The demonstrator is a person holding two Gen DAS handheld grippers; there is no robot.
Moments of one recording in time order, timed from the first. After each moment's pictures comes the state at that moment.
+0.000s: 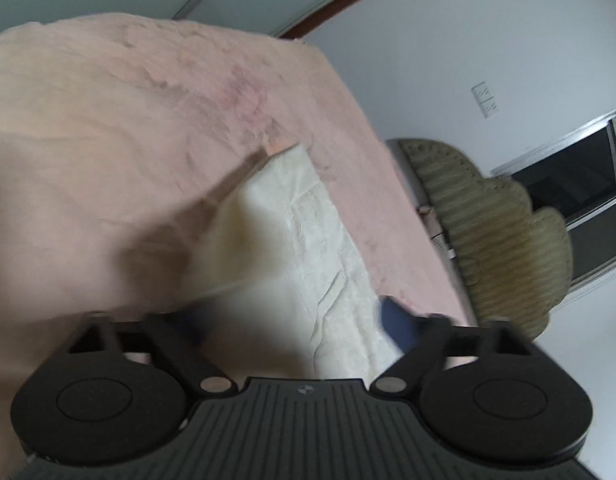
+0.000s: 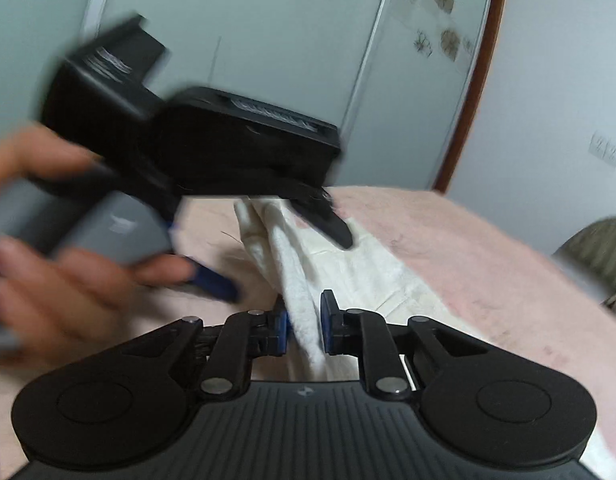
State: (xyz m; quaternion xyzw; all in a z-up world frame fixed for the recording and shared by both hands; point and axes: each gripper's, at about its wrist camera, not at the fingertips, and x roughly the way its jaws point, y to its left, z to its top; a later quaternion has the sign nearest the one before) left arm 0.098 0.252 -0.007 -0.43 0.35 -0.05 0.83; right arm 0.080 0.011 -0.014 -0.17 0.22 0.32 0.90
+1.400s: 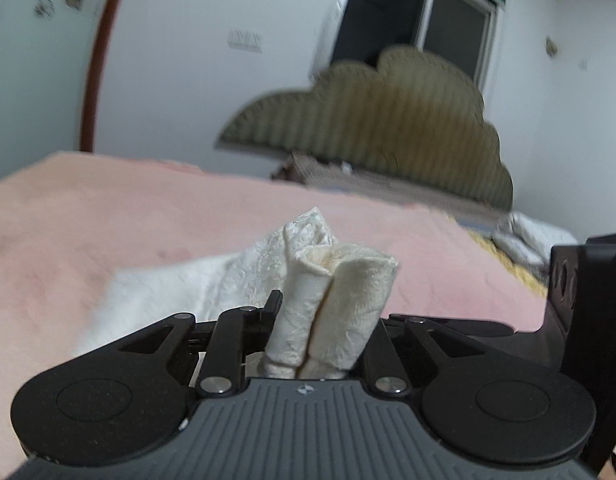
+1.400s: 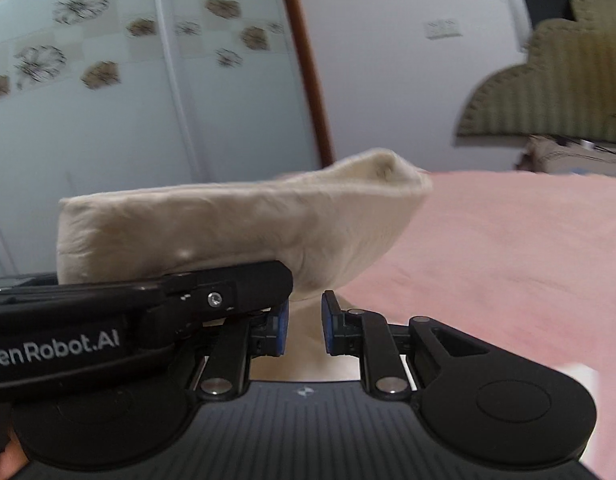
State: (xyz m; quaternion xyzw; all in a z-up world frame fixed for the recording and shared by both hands) left arm 0.026 -0.124 0.065 -0.06 0.24 -0.21 0.95; right arm 0.066 -0.269 0.030 0.06 0.24 0.14 0.96
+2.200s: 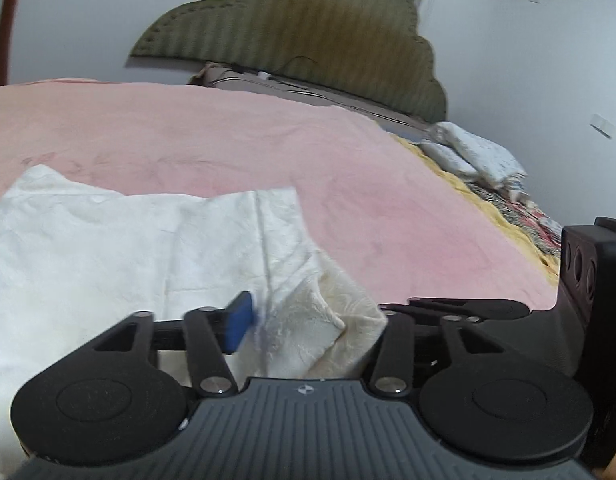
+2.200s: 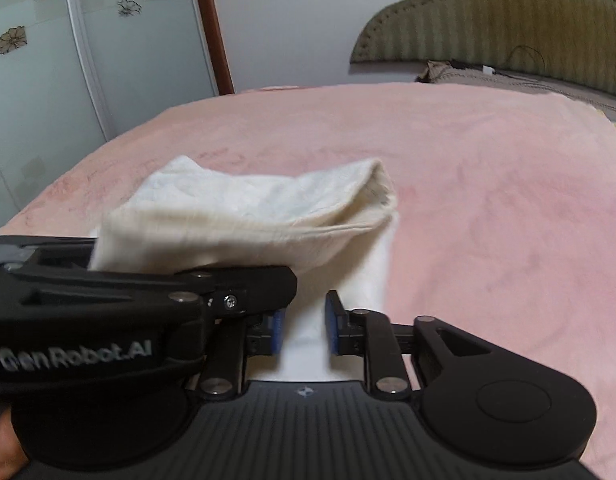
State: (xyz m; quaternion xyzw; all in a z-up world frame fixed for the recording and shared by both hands) left arm 0.023 -0.204 0.002 -0.03 0.32 -0.33 0.89; right arm -0.005 -0.352 -0.011 0.07 0.33 0.03 0.94
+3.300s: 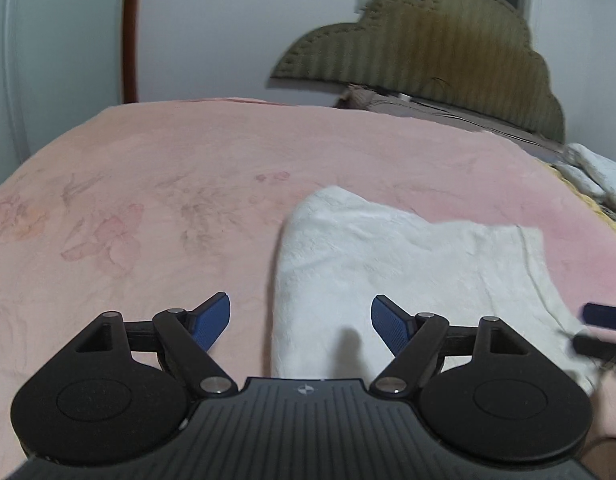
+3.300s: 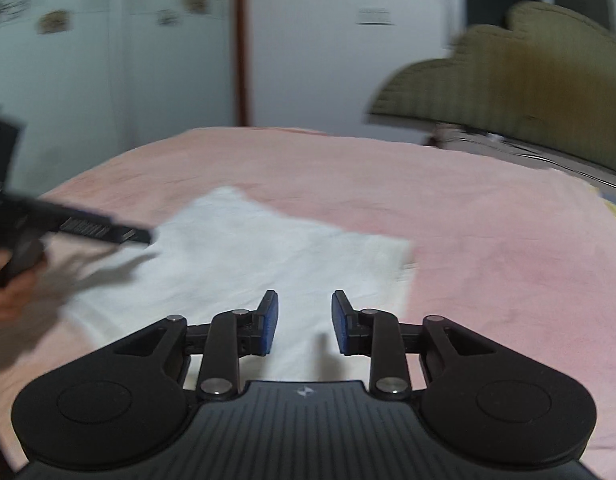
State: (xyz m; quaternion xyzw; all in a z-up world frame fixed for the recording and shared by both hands) left arm 0.046 -0.031 0.005 0.01 0.32 -0.15 0.94; right arm -0.028 -0.286 0.012 -0.02 0.27 0.07 0.96
